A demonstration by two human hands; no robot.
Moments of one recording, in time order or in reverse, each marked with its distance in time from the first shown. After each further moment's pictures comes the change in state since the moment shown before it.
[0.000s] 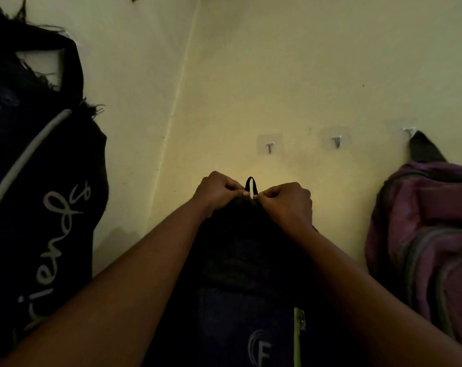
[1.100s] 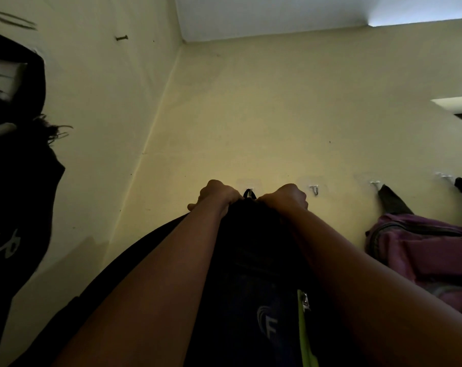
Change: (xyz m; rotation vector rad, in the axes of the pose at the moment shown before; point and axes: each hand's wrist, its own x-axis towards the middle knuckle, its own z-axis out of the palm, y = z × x) left_hand 0.110 0.044 0.019 -0.122 0.119 -0.274; right_hand 0.096 -0.032 -0.023 -0.080 0.176 0.262
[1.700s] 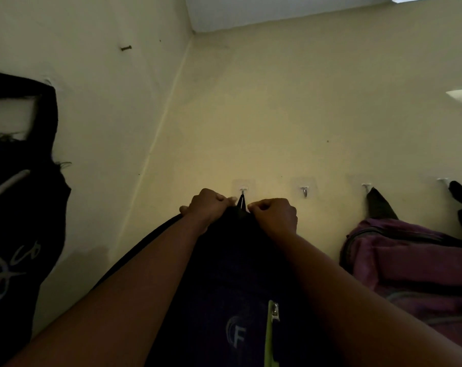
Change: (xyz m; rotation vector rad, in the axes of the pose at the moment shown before) left_hand -0.053 -0.015 -0.016 0.083 -0.014 0.171; right_hand -0.025 0.028 -0.015 0.100 -0.134 -0.280
